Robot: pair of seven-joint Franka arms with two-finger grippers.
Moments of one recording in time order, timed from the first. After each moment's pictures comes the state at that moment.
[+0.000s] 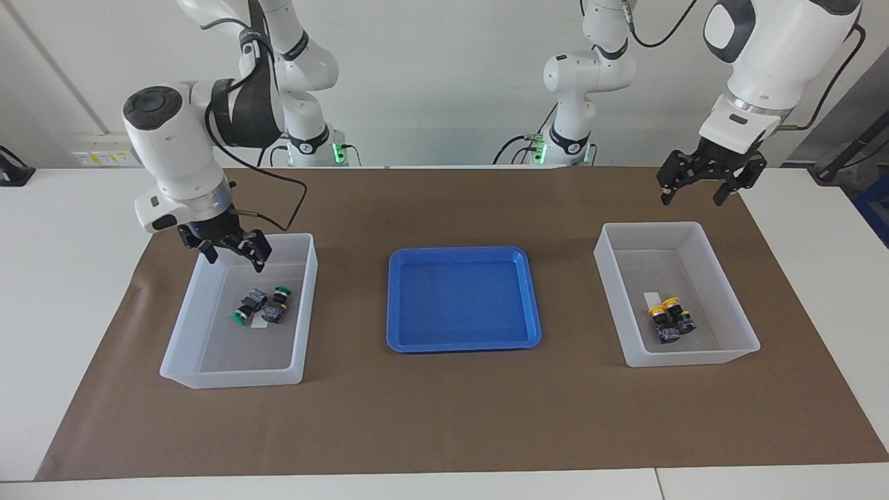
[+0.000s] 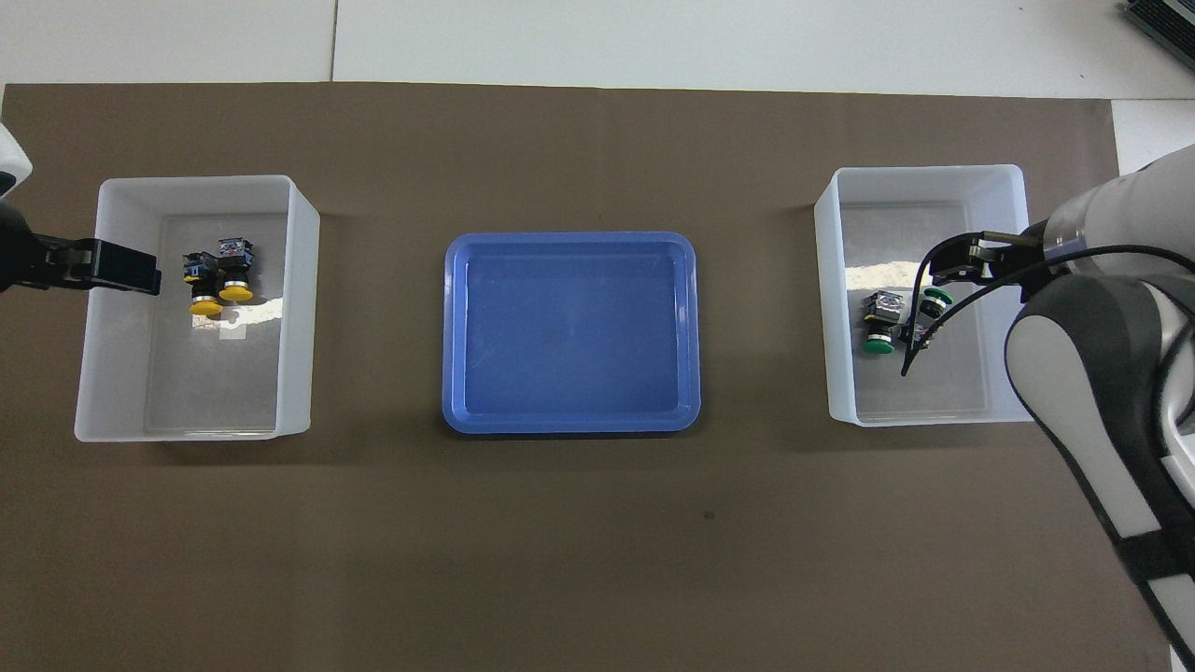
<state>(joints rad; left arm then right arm) 0.04 -0.01 -0.11 -1.61 0.01 1.66 0.05 -0.01 0.05 0.02 -1.83 -0.05 1.93 0.26</state>
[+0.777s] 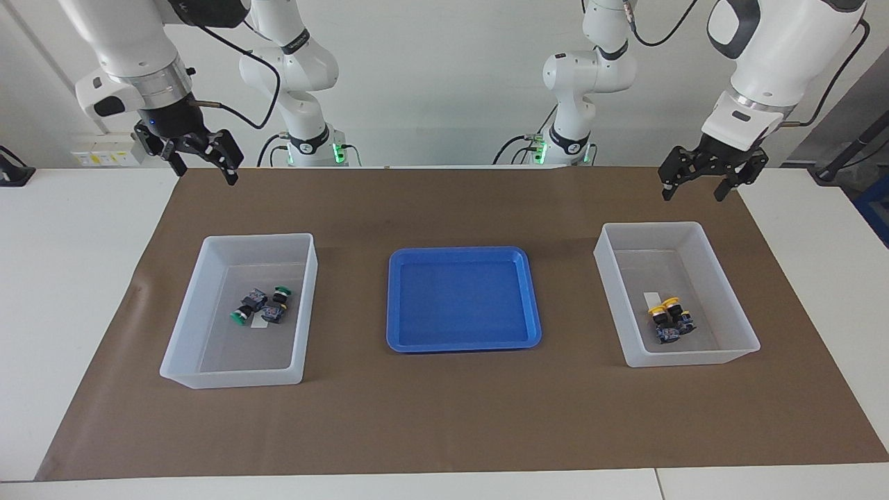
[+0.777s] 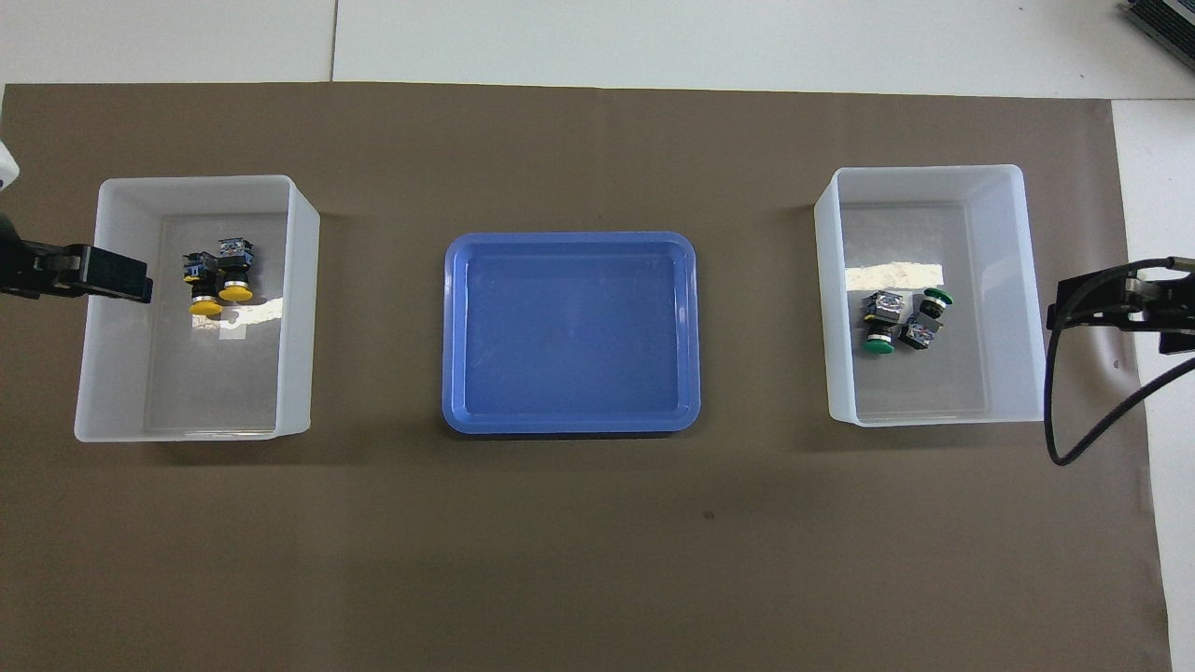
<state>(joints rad) -0.05 -0.01 -0.01 -1.60 0.01 1.63 0.05 -0.01 -0.09 -0.01 -1.64 -0.02 1.56 0.22</state>
